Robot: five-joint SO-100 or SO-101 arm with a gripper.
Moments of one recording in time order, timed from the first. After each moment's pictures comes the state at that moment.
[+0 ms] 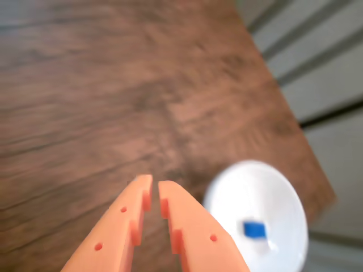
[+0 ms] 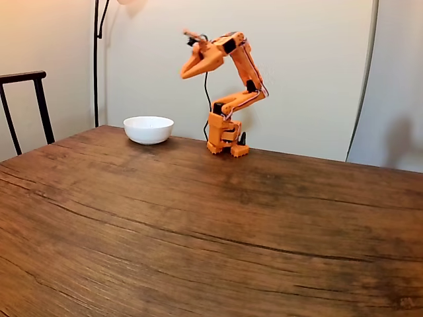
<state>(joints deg) 40.0 165.7 113.1 84.6 116.5</state>
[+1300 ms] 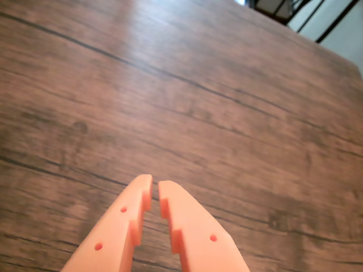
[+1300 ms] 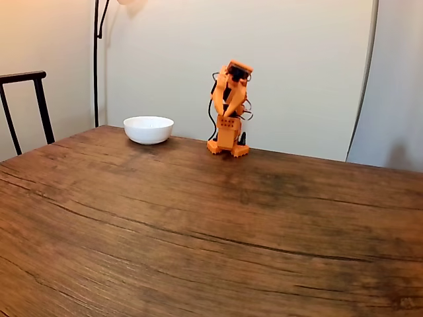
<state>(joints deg) 1.1 189.8 160.0 54.9 113.6</state>
